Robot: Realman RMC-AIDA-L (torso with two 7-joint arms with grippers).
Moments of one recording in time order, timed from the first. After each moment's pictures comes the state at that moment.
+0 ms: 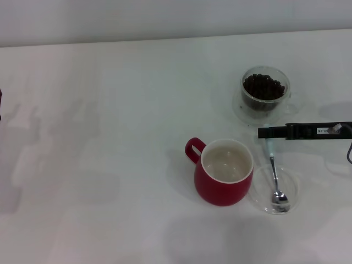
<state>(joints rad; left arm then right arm) -0.42 -2.07 2.54 0.05 -0.98 1.34 -0.04 0.52 1.91 -0.72 -0.35 1.09 1.29 -1.22</state>
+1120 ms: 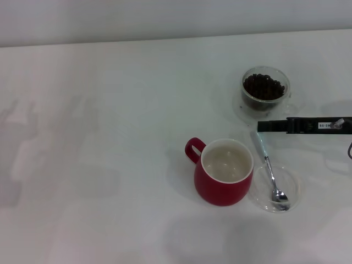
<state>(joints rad) -0.44 -2.07 2.54 0.03 -1.00 1.33 -0.04 0.51 1.91 -0.70 -0.37 1.11 1.33 -1.23</state>
